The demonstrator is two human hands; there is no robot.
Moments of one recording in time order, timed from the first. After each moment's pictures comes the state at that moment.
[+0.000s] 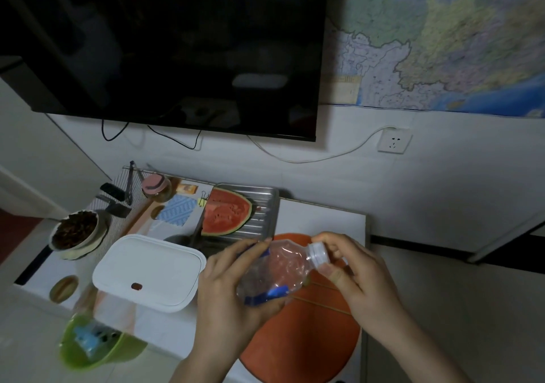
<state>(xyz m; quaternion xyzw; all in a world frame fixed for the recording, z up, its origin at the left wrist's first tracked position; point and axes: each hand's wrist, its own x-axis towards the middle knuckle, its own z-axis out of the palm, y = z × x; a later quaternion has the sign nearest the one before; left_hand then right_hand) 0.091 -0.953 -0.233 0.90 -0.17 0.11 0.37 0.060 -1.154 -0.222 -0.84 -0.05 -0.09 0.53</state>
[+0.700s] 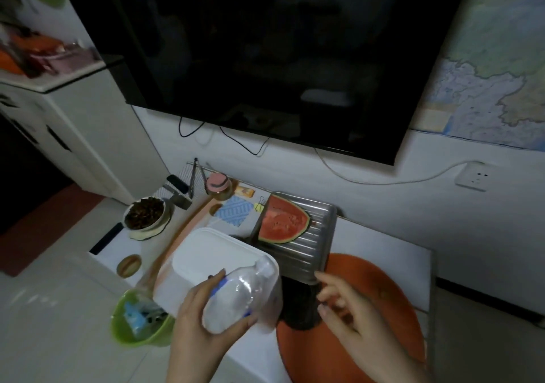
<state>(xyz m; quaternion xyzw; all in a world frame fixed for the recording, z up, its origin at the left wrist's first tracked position) 0.081 -0.772 -0.270 0.87 0.03 0.11 0.47 0.081 -1.020 -0.259 -0.86 -0.06 0.06 0.50</state>
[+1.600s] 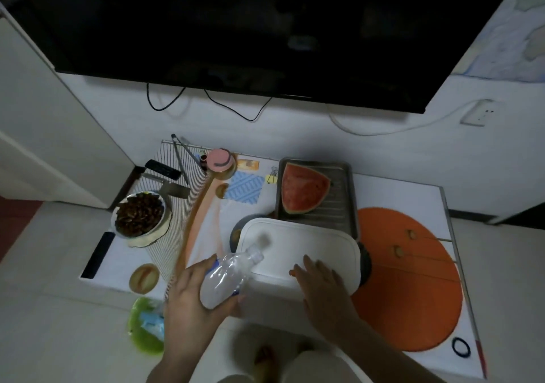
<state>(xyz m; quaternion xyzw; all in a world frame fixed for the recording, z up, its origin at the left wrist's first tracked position) 0.211 -0.523 -0.329 0.93 -0.06 -0.01 0.36 0.158 -0.763 -0.363 -0.97 0.02 0.21 0.14</state>
